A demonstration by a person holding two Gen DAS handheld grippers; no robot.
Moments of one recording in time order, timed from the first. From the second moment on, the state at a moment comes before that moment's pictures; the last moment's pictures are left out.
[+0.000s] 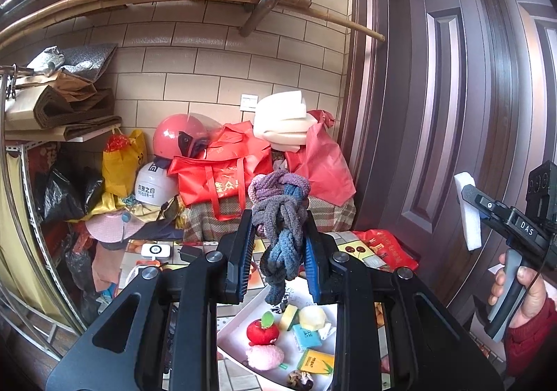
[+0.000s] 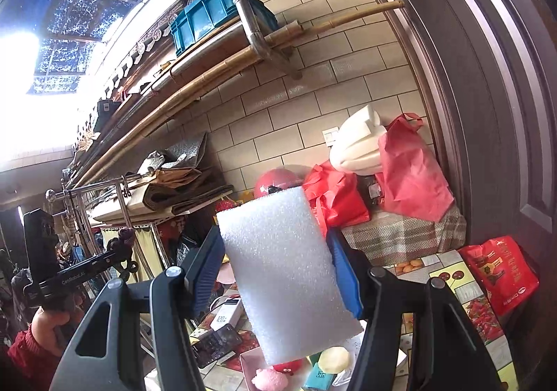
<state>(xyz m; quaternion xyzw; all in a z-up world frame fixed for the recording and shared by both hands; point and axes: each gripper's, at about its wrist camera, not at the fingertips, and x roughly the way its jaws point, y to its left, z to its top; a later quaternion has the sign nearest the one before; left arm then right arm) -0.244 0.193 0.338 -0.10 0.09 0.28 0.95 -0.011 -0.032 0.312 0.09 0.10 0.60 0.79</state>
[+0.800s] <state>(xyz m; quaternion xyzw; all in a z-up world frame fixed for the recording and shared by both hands) -0.059 0.235 0.135 -0.18 0.32 0.18 0.91 0.065 0.077 0.186 0.02 0.29 0.56 0.78</state>
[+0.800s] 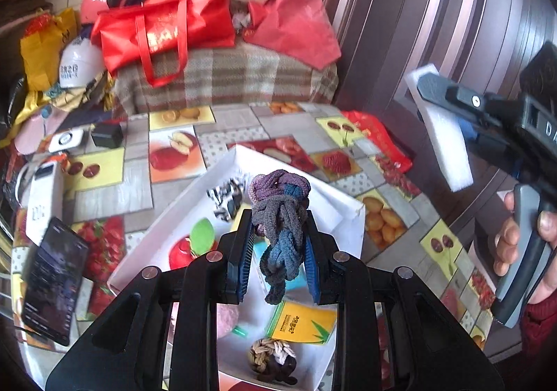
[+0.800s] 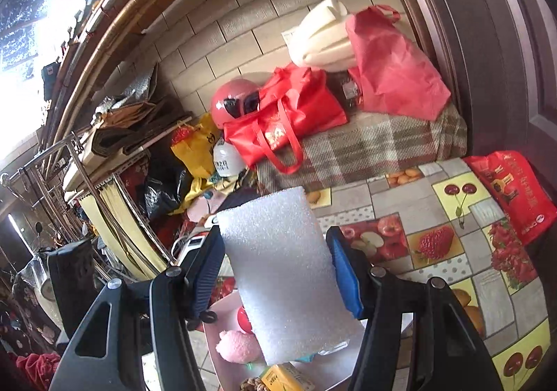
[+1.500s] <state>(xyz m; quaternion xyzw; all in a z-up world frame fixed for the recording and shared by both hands) -0.036 0.254 0.064 -0.19 0.38 0.22 0.88 0.074 0.136 0.106 -0.03 0.33 0.52 0.79</state>
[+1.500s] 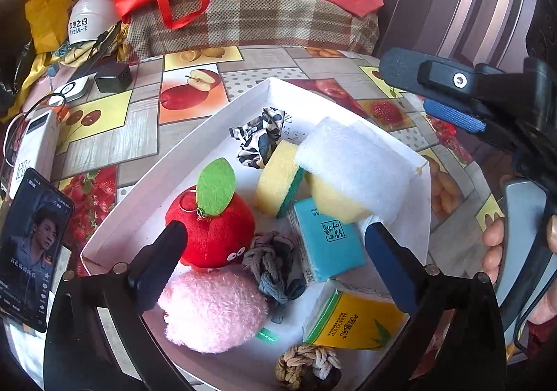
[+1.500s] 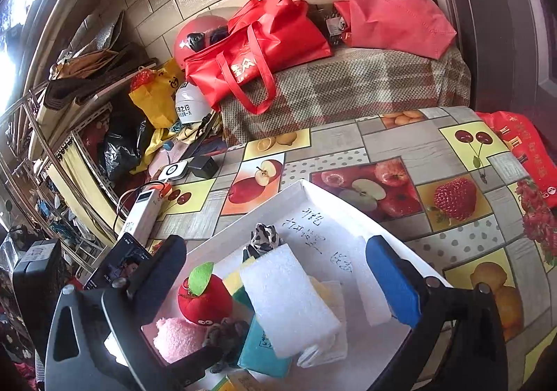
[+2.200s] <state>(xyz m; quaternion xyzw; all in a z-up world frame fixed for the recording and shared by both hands) -0.054 0.233 0.085 -0.19 0.36 0.24 0.88 0.055 0.080 0.149 0.02 0.29 0.51 0.81</state>
